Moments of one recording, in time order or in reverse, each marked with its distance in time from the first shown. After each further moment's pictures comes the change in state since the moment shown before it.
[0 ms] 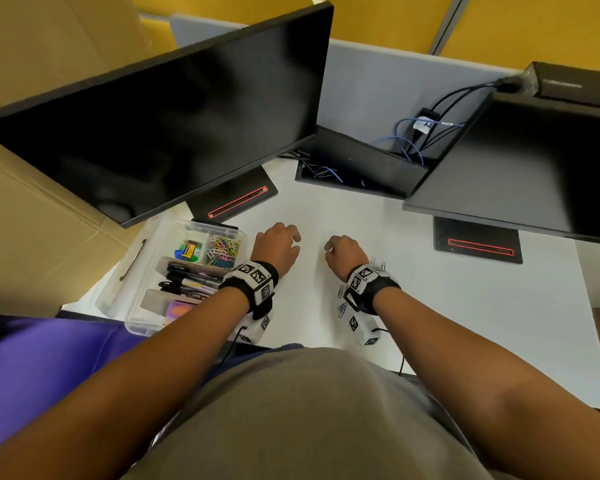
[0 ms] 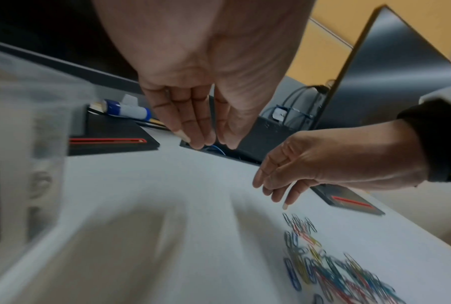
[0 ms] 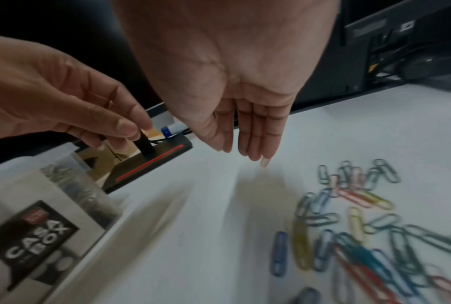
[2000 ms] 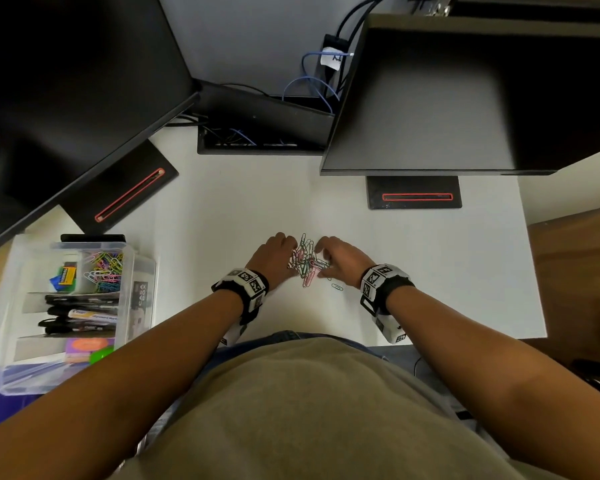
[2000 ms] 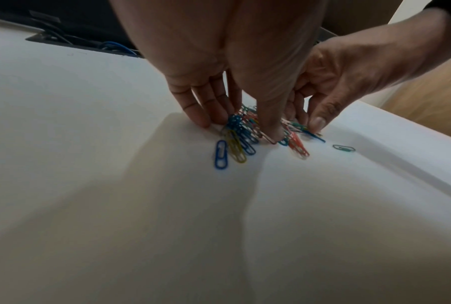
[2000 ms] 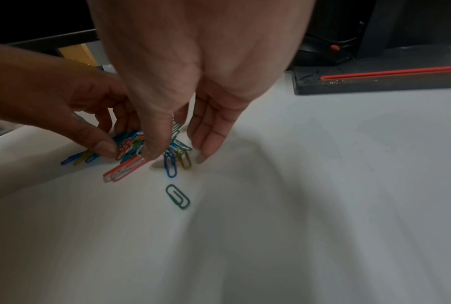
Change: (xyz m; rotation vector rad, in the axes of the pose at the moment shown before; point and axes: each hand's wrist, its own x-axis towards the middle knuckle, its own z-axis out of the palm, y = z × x) left_hand 0.041 0.090 0.150 0.012 -0.399 0.267; right_hand -0.020 0.191 -0.018 0.065 -0.245 -0.158
